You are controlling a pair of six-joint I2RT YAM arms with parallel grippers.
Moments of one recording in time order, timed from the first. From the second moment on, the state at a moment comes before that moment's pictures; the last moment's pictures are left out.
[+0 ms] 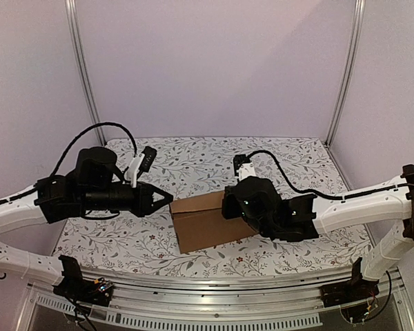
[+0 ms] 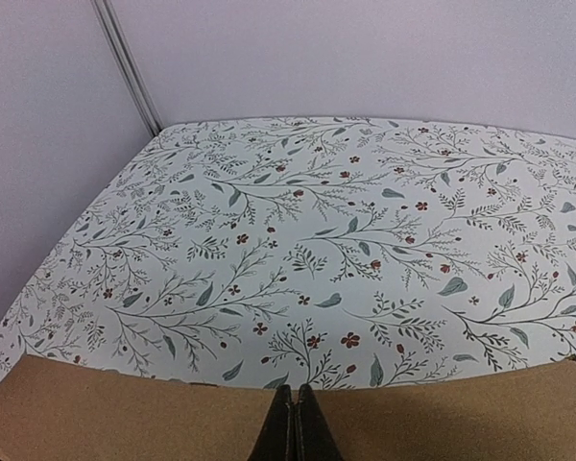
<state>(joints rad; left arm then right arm) -0.97 0.98 0.84 -0.36 0.07 -0.53 1.22 1.57 0.98 0.09 0.71 0.59</state>
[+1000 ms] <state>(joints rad) -0.91 1.11 0.54 0.24 0.30 -0.58 1.22 1.56 0.96 0.11 0.69 0.59</state>
